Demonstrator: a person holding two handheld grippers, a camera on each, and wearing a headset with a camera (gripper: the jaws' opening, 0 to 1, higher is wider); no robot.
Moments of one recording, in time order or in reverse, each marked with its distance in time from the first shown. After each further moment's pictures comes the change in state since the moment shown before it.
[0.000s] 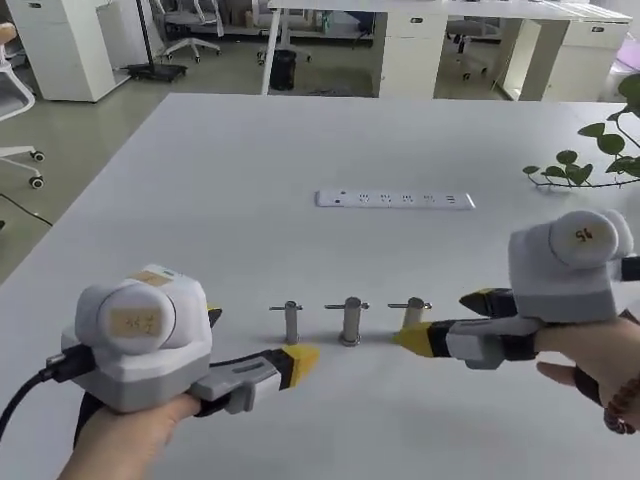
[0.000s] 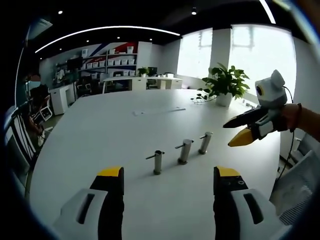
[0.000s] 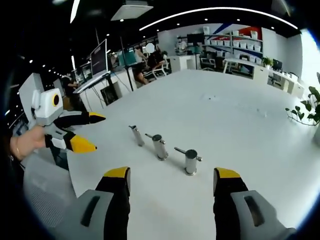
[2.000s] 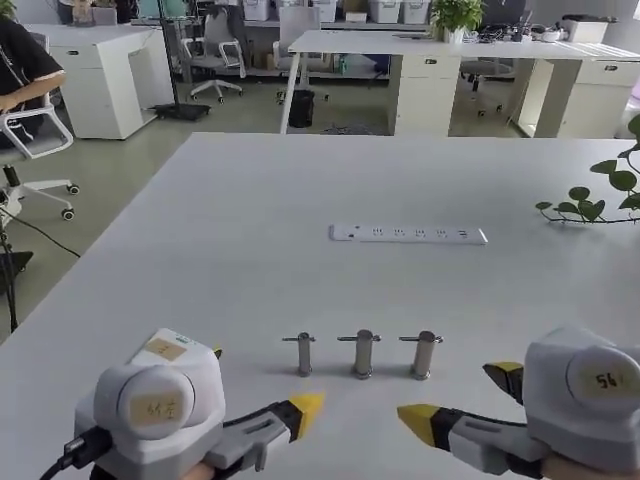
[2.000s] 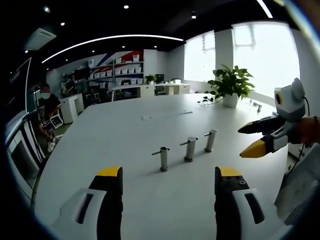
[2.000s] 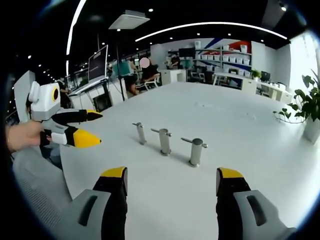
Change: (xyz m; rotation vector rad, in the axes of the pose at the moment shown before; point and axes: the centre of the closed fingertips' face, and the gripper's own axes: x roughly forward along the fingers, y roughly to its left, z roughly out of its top) left arm -0.016 -0.001 -0.009 0.049 -0.066 0.093; right arm -0.012 0.013 -0.021 -0.014 -0.133 -0.113
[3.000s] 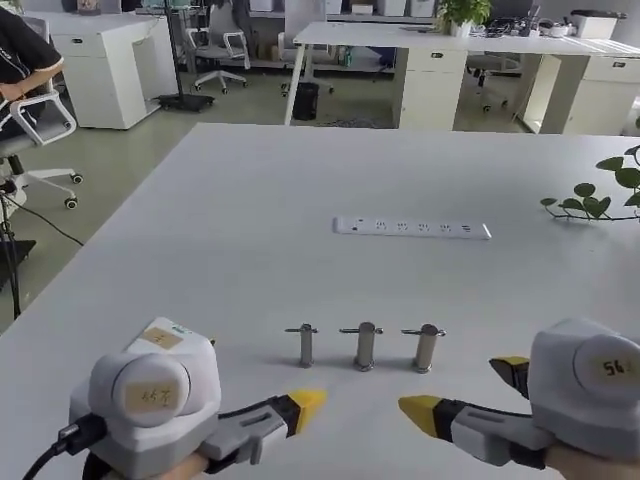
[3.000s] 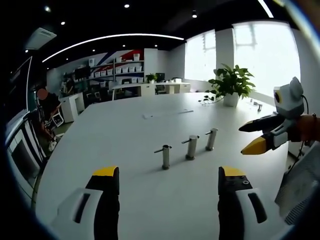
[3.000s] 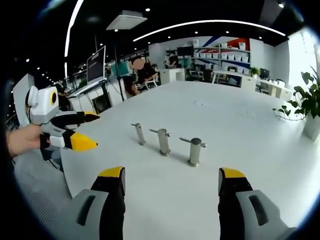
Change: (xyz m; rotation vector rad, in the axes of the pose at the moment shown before) left arm -0.004 0.004 -0.002 -0.002 0.006 0.004; right arm -0.001 -0.002 0.001 0.022 0.005 0.000
